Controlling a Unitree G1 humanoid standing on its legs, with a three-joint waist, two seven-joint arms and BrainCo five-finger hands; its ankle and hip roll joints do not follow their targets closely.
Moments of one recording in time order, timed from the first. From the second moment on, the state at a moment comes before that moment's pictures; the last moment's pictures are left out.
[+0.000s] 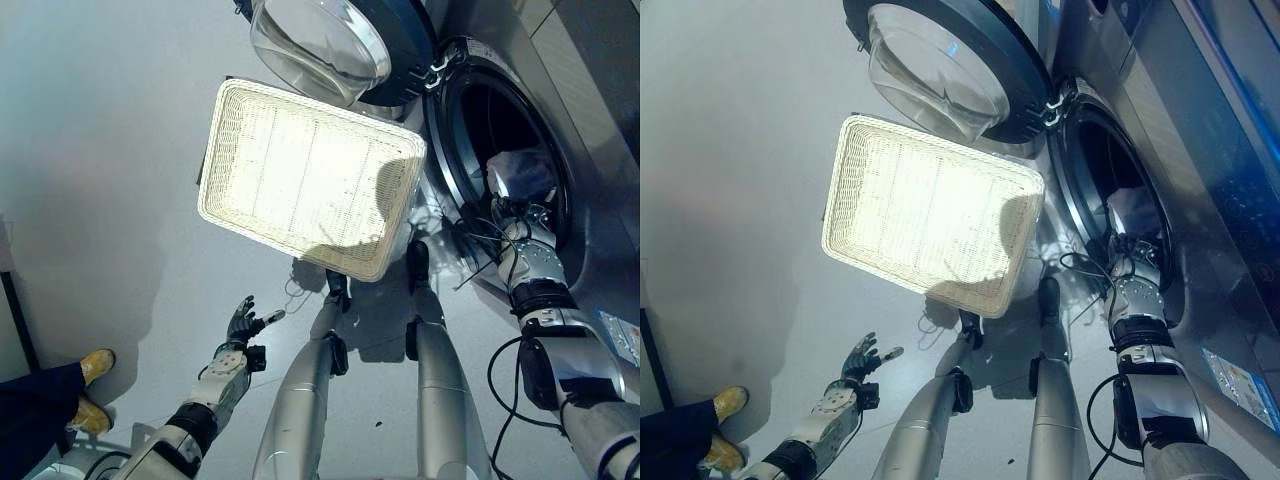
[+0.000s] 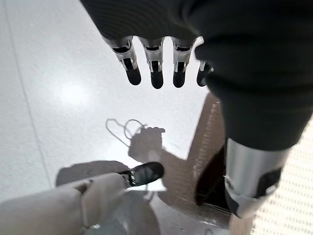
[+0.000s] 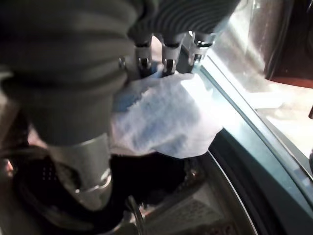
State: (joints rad) left arm -0.32 0.34 -0.46 0.78 -0.61 -0.12 0.29; right arm -0.86 -0.45 -0.14 0.91 1.97 -0.30 -0.20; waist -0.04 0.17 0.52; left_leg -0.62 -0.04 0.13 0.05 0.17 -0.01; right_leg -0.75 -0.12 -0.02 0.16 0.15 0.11
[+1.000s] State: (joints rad) left arm -0.33 0.26 -0.37 0.89 -0.60 -0.11 0.28; right arm -0.55 -0.32 0.01 1.01 1.45 -0.22 0.00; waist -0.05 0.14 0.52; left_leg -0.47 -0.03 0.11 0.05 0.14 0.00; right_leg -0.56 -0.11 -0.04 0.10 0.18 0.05
